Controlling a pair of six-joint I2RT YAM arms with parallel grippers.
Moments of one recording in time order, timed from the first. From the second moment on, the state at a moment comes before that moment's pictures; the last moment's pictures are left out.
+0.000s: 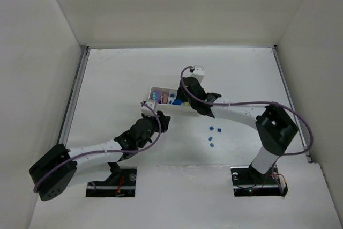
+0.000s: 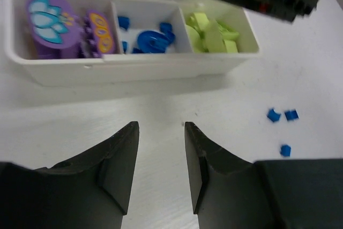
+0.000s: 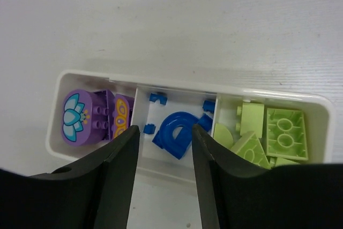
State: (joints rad) left arm -0.89 1.02 0.25 0.50 -0.39 -0.49; right arm 0.82 1.72 1.14 -0.02 0.51 0.68
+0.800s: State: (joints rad) left arm -1.32 1.66 0.70 0.53 -0.34 -0.35; right arm 0.69 0.95 0.42 -0.03 0.55 0.81
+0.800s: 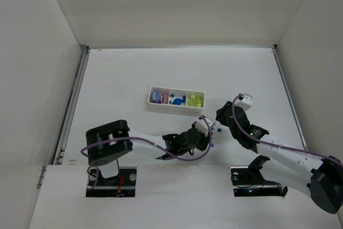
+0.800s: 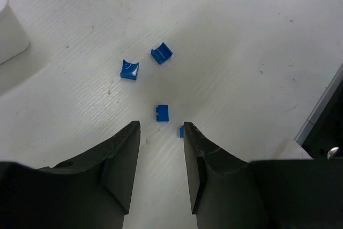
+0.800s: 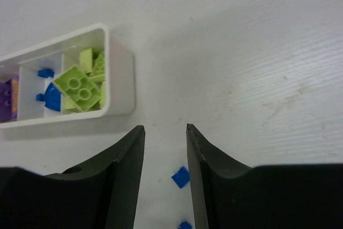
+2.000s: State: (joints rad) left arm -1.30 1.86 0.84 0.43 -0.39 -0.34; right arm 0.60 0.81 0.30 -0.05 0.47 0.84
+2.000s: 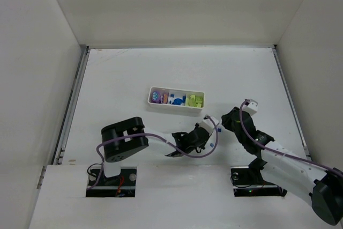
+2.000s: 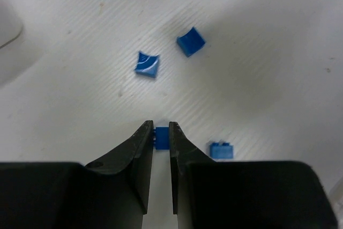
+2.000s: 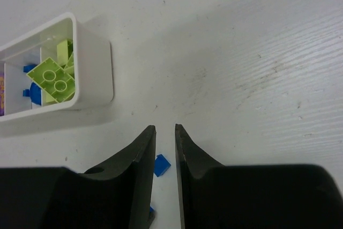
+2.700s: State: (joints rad) left arm -0.89 1.29 0.50 0.43 -0.29 -0.41; right arm 1.05 1.13 0.64 -0.46 0.50 0.77
